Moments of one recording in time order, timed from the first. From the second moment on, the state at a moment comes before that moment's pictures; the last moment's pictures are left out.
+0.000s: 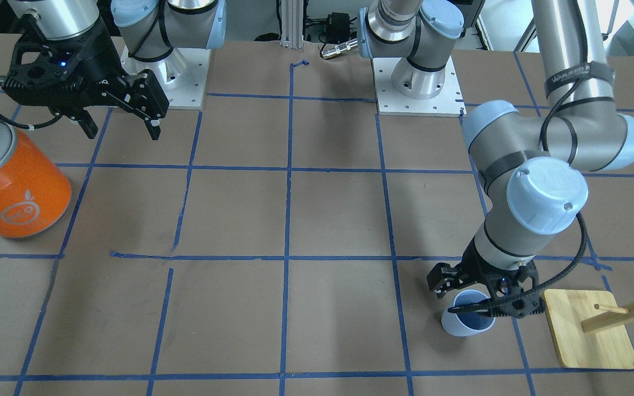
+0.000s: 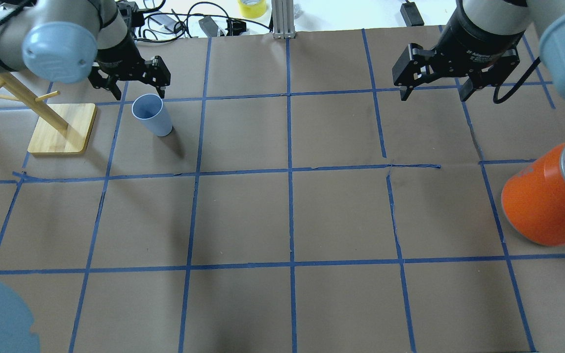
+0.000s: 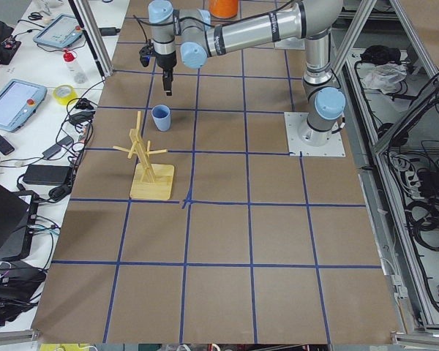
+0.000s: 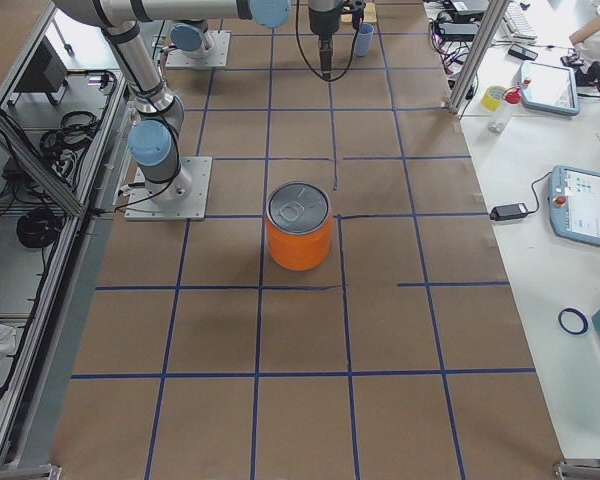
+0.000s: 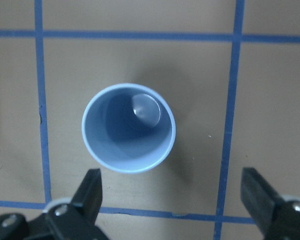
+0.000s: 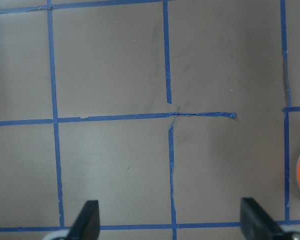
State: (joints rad) left arm -1.50 -1.85 -1.45 -1.39 1.64 0.01; right arm 1.56 -1.62 1.59 -1.65 -1.53 0.04
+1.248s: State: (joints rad) left arm -1.51 -1.54 -1.59 -1.56 1.59 -0.03; right arm 1.57 -1.63 1.59 -1.65 -1.53 0.04
